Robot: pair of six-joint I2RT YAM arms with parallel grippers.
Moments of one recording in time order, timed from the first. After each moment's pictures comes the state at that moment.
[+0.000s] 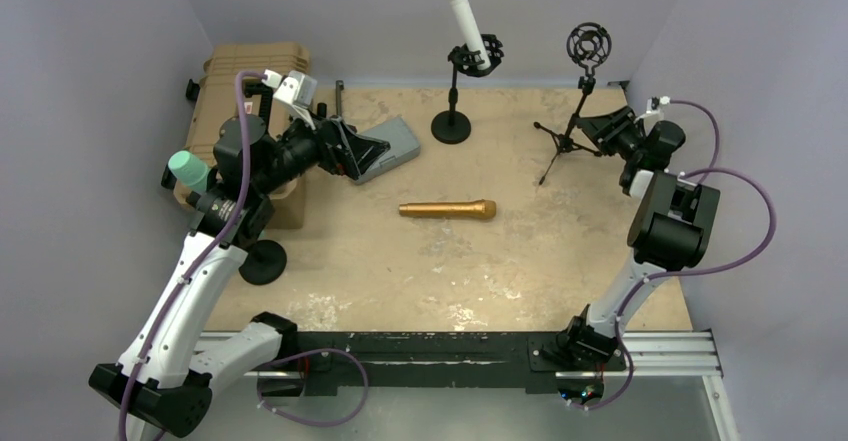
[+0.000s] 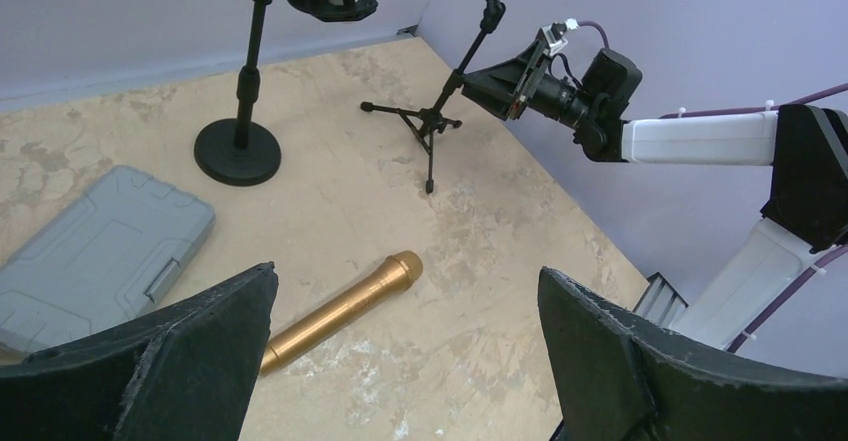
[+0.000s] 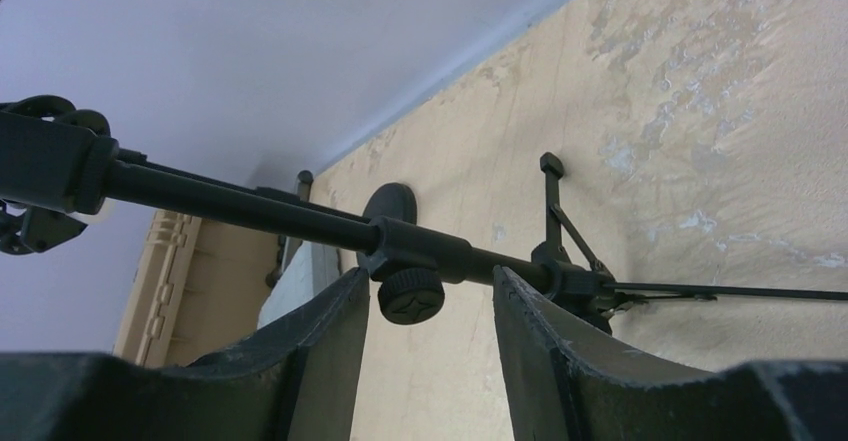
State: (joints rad) left arm -0.36 0.99 1.20 -0.27 0.43 -0.40; right arm -0.42 1.90 1.05 0.68 -0.78 0.82
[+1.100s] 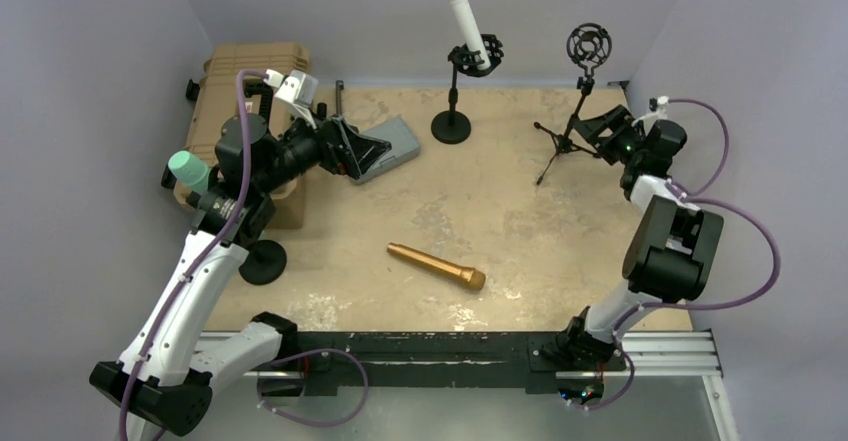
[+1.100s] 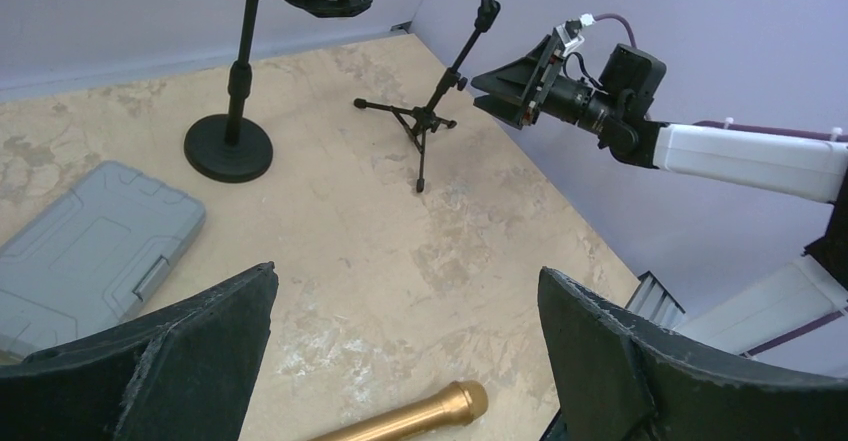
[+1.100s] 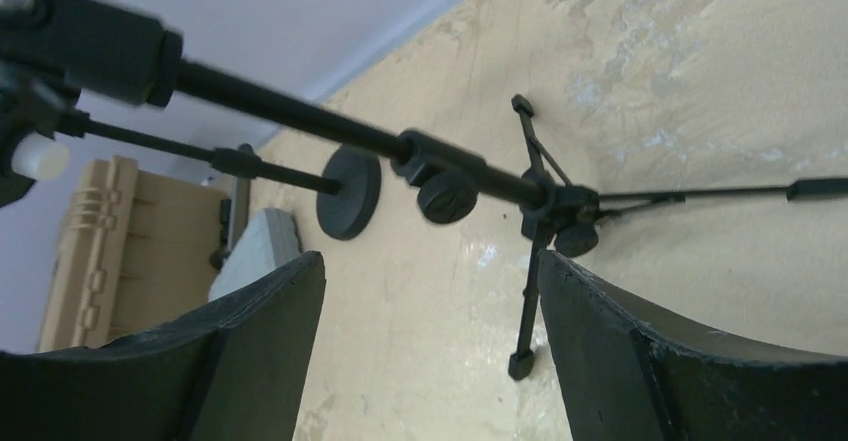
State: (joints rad) left arm -0.36 0.99 1.20 -0.27 0.44 -0.41; right arm -0.40 1.73 1.00 0.44 -0.68 0.68
